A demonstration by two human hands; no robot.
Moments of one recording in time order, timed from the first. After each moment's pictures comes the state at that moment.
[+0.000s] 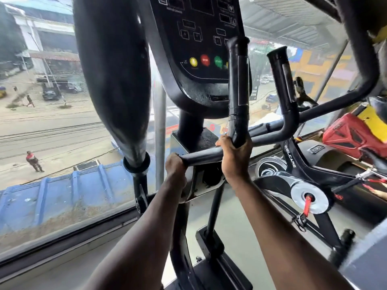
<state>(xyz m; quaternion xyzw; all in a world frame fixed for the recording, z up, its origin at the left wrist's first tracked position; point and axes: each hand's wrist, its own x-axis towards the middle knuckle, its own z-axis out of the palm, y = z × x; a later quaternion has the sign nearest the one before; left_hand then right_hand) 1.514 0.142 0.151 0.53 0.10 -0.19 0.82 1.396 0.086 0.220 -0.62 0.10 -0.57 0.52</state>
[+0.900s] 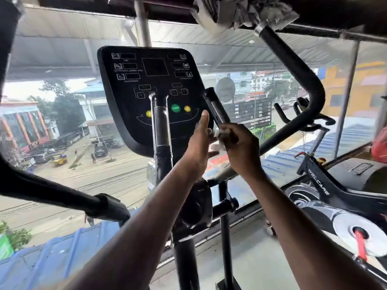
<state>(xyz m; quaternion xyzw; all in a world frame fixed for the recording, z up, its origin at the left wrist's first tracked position) 1.346 0.033 0.341 0.54 -0.26 -0.18 0.78 1.323 -0.083 0.291 -0.73 0.00 -0.60 0.33</state>
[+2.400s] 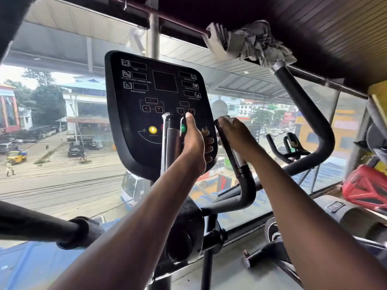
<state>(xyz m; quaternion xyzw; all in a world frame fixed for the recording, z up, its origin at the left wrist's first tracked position) 1.425 0.017 0.388 0.51 -0.16 -0.21 0.82 1.391 -0.103 0.402 -0.84 0.07 -0.38 0.39</state>
